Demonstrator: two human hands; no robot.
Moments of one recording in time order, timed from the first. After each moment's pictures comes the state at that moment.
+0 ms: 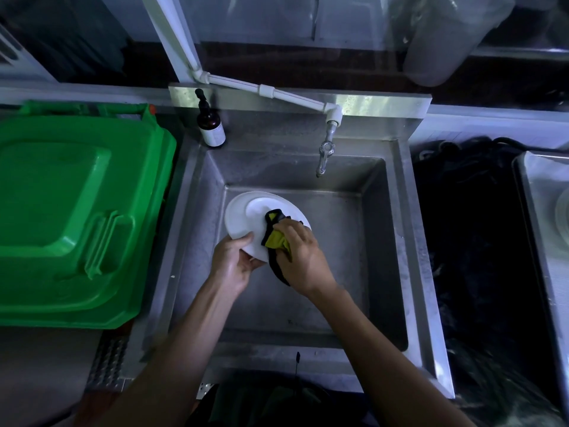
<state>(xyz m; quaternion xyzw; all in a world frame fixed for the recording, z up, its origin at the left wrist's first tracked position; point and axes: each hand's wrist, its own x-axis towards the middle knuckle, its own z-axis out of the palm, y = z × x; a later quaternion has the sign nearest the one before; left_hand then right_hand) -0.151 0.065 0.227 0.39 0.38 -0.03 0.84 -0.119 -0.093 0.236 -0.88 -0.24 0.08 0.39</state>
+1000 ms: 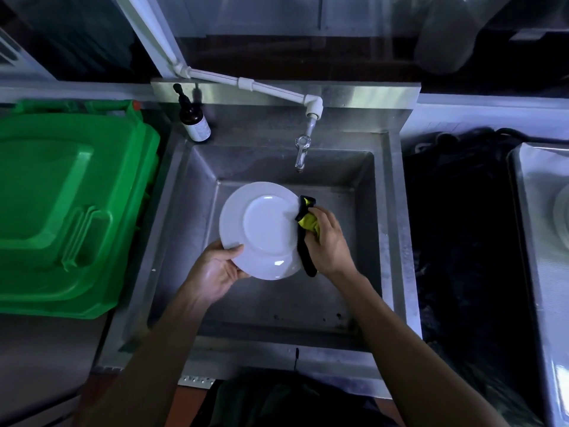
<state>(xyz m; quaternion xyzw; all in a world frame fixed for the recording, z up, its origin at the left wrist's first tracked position) -0.167 0.039 0.216 0.42 0.28 -0.10 0.86 -0.067 -0.190 0.215 -0.88 -0.12 0.14 0.43</state>
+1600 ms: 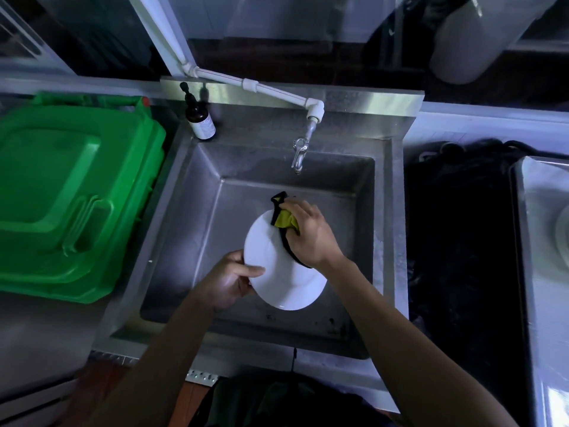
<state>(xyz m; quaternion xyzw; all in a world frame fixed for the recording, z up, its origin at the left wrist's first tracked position) -0.170 -0.019 0.236 0.47 0.28 -0.18 0.82 -0.046 -0.183 0.239 -0.87 -0.28 0.14 0.37</state>
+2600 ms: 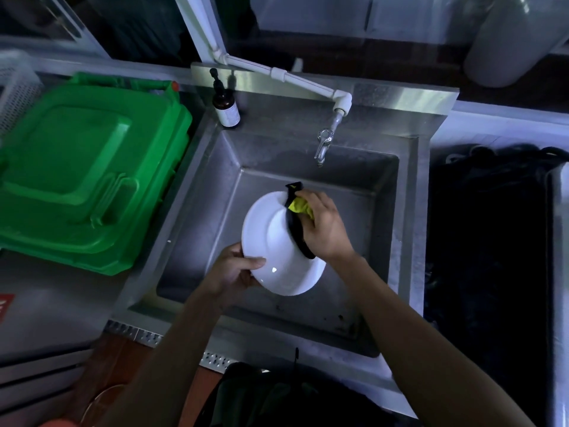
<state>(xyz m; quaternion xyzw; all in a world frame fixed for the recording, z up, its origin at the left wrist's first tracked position) -0.200 -0.020 0.250 0.50 0.34 -0.08 0.80 -0.051 -0.172 0.219 -0.85 -0.28 0.09 0.44</state>
